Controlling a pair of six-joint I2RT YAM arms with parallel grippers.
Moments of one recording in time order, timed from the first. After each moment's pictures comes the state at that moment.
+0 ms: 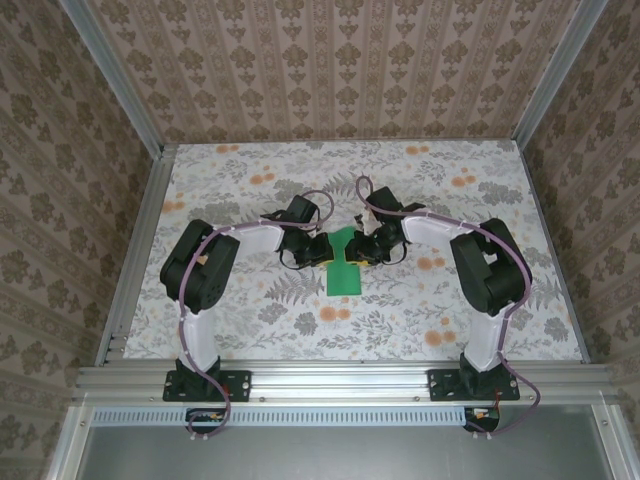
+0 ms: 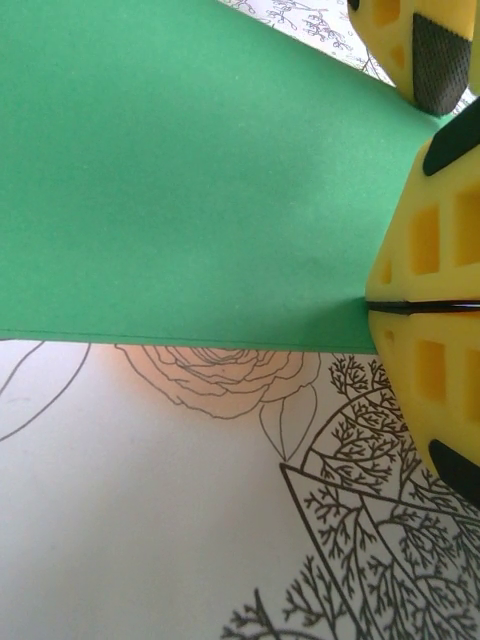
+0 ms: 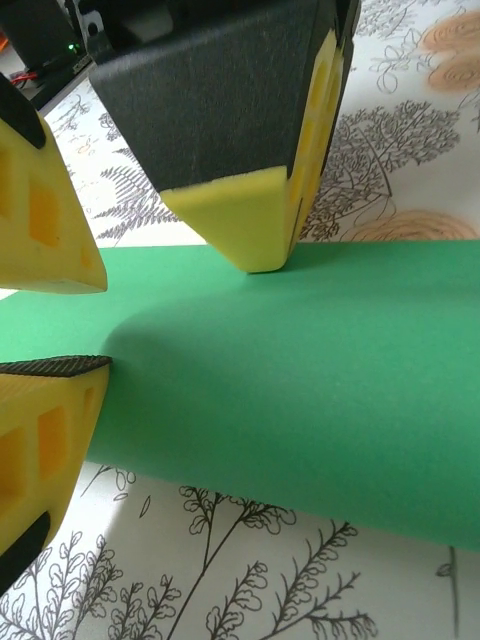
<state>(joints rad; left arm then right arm) -0.62 1.96 1.16 -0.32 0.45 -0.76 0.43 1.89 1.18 -0.52 -0.54 0.48</state>
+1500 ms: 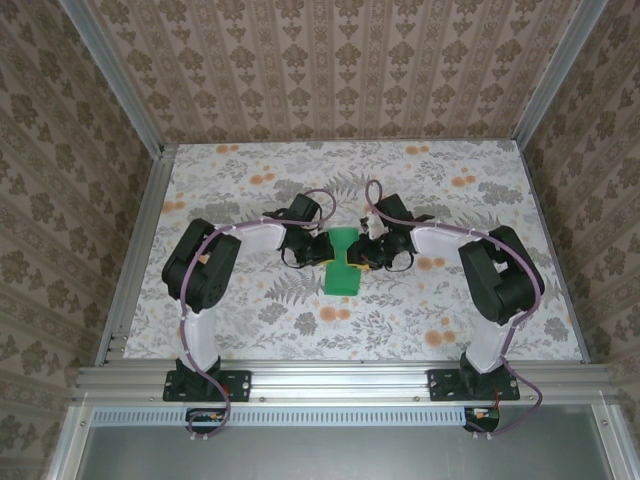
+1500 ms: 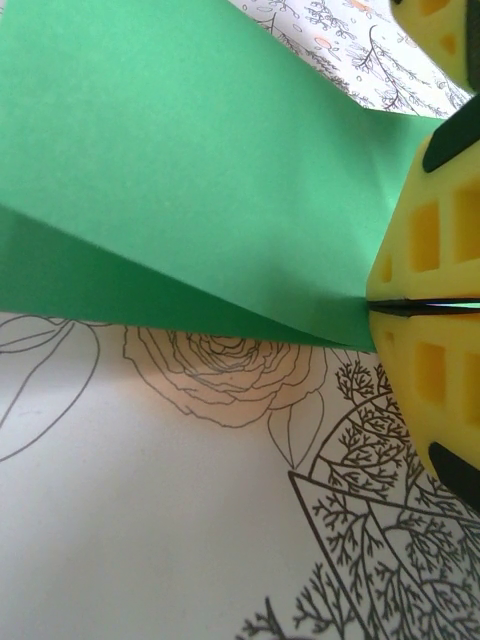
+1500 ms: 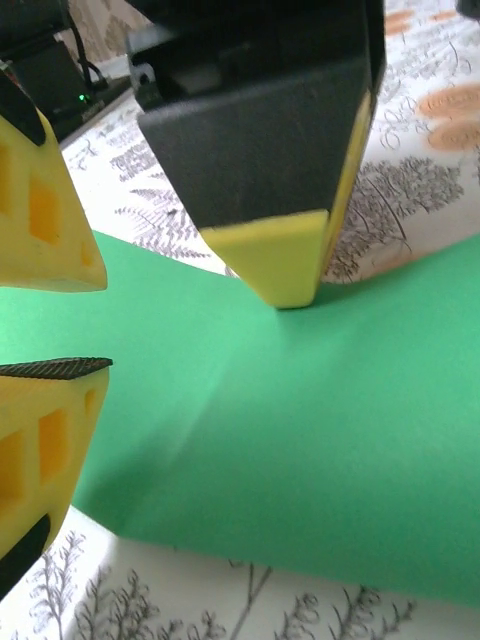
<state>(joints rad) -0.63 1.96 1.19 -0.36 0.42 -0.74 0.42 1.80 1.02 -0.33 -0.63 0.57</state>
